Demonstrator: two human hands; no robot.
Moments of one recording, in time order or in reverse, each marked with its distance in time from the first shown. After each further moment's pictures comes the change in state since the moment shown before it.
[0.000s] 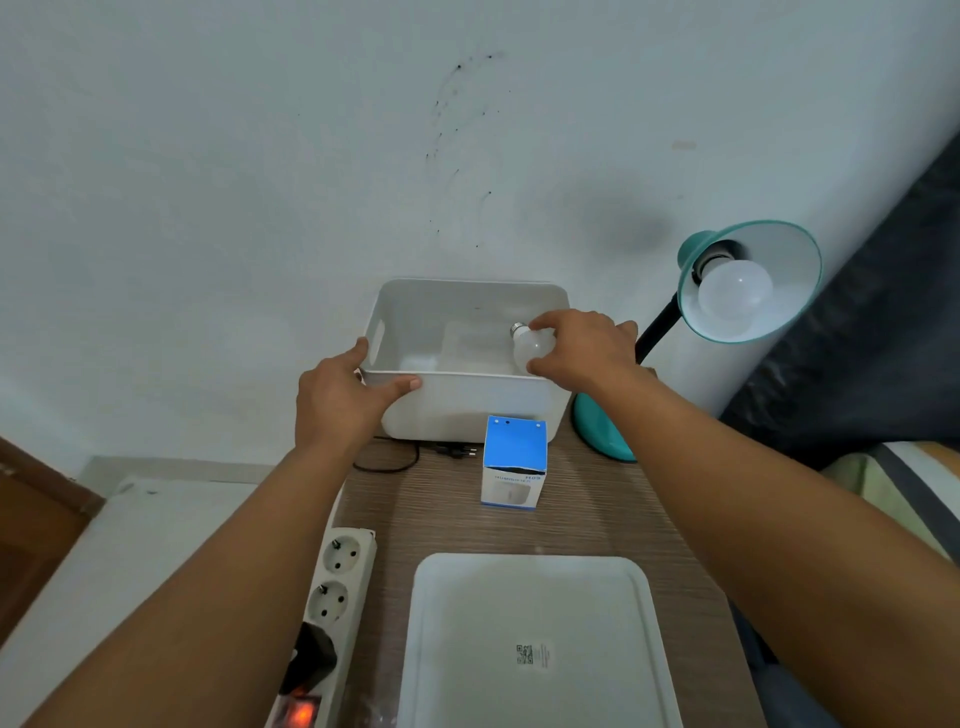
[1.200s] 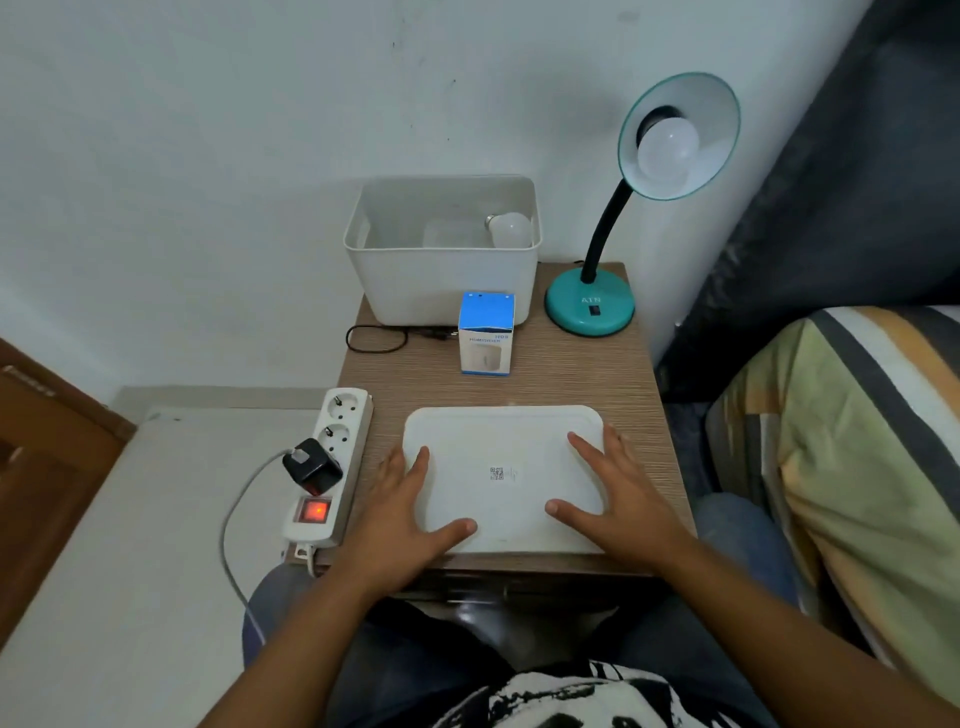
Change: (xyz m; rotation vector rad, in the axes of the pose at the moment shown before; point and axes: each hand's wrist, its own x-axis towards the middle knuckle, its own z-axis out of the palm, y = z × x) left_hand -0.268 -0.077 0.027 0.175 -0.523 0.049; right_hand -0.299 0.101 0.125 0.391 -0.286 0.017
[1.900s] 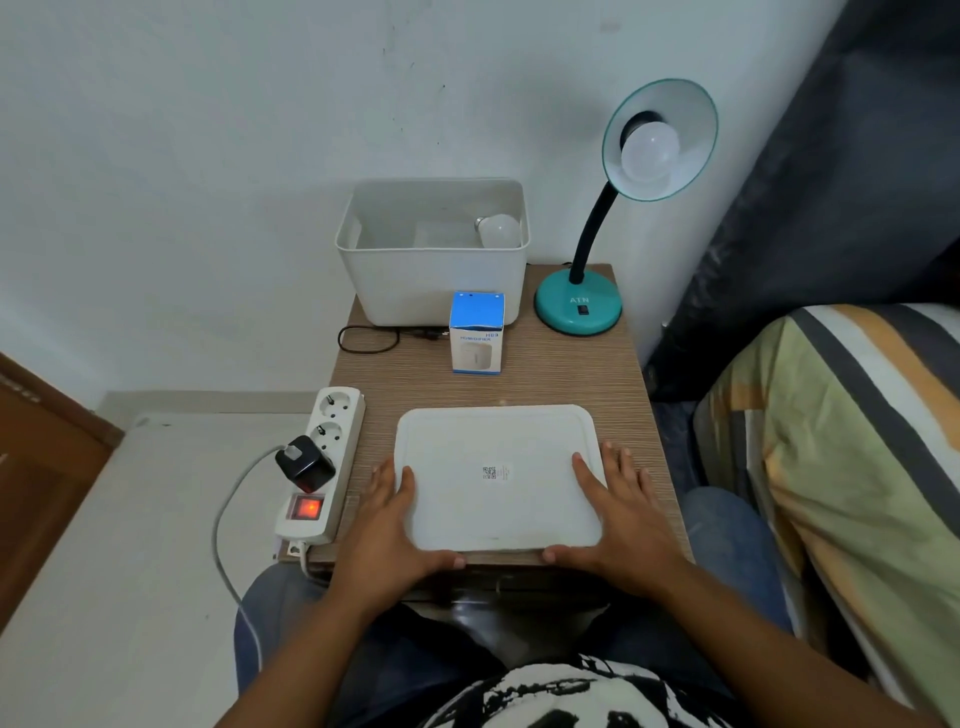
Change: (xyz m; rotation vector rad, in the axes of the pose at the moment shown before) left_hand -0.013 -0.003 0.011 0.104 0.024 -0.030; right_hand -0.019 0.016 0.015 -0.319 -0.071 0.000
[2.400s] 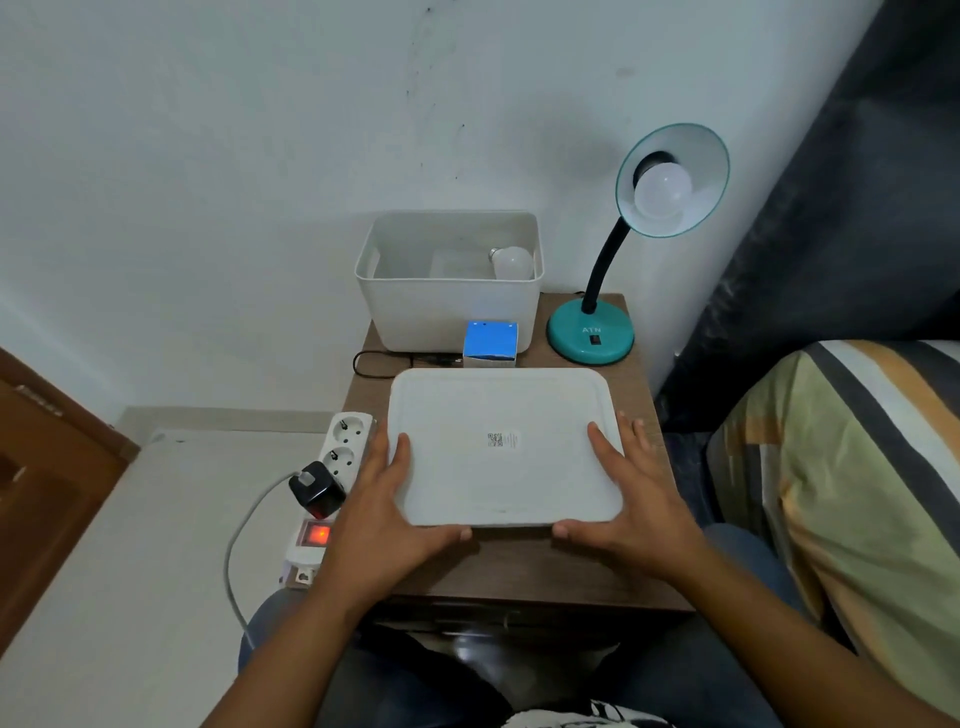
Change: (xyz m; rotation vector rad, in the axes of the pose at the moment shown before) left_hand 0.005 0.030 -0.053 -0.138 0.204 0.067; right_hand 0.010 -0.021 -0.065 0.213 0.138 -0.045
